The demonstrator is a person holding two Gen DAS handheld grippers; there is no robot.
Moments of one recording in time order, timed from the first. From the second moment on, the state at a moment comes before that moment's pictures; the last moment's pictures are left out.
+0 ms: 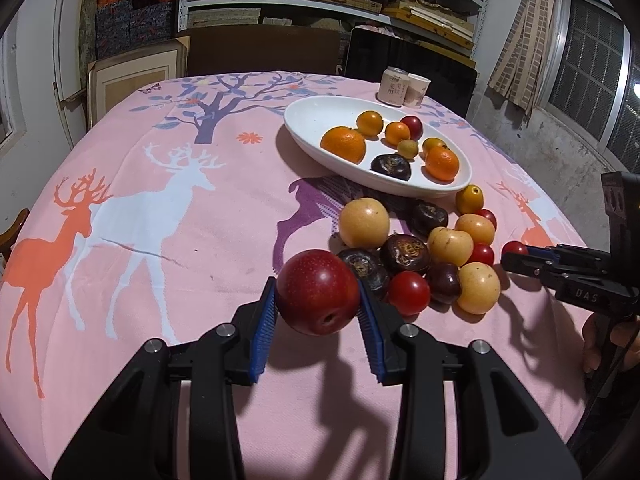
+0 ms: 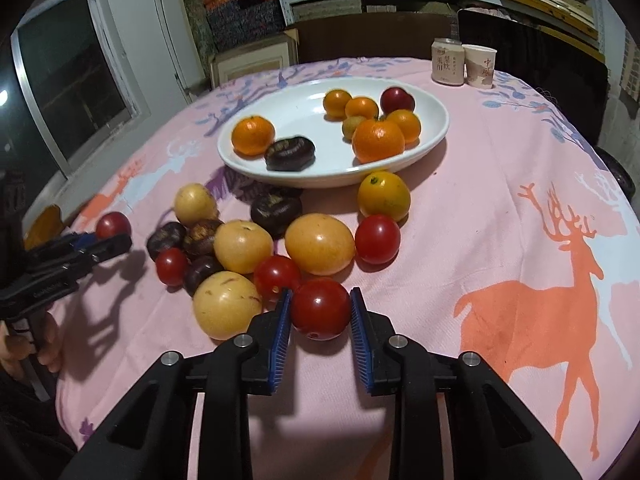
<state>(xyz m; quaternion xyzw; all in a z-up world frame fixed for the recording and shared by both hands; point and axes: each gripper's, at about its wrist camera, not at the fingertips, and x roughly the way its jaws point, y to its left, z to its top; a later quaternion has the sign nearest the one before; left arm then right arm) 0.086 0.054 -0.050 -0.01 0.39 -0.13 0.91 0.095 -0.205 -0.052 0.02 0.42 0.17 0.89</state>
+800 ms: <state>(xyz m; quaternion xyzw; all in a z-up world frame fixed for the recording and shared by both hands) 0.264 -0.029 -0.010 -0.01 0.39 -0.16 0.91 0.214 -0.198 -0.012 0.05 0.34 0.16 0.92</state>
